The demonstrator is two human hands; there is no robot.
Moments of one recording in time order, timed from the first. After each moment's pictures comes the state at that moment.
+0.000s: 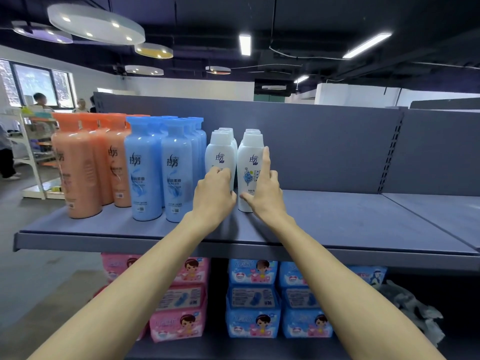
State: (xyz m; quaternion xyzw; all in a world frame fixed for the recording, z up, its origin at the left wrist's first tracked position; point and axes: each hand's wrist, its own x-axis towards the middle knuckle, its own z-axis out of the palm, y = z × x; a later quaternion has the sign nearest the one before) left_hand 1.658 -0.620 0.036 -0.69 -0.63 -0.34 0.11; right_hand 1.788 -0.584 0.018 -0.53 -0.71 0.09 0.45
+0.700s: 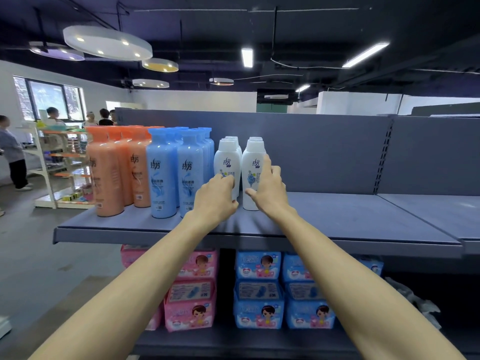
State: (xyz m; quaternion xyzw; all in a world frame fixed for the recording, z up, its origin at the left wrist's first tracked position) left_hand 1.648 -0.669 0.046 -0.71 -0.64 -0.27 0.12; right_hand 1.785 -0.624 0.041 -0.56 -0.71 0.04 0.42
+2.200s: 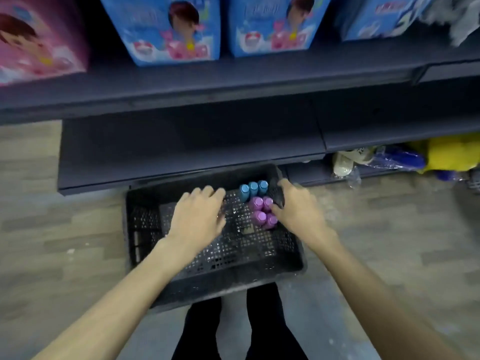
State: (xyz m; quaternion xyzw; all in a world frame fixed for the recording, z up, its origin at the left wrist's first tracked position) left_hand 1.755 -0.824 -0.439 -0.82 -0.55 0.08 -0.13; right_hand 1.967 -0.831 -0.464 -0.74 -0.62 0.25 -0.03
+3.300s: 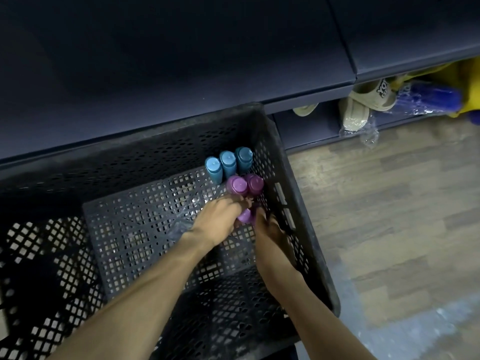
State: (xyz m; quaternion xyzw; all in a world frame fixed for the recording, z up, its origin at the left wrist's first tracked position) left_hand 1.854 -0.802 -0.796 -0.86 -0.41 0.10 -0.30; right_hand 1.982 -0.889 -0.807 -0.76 -0.54 0.36 0.00
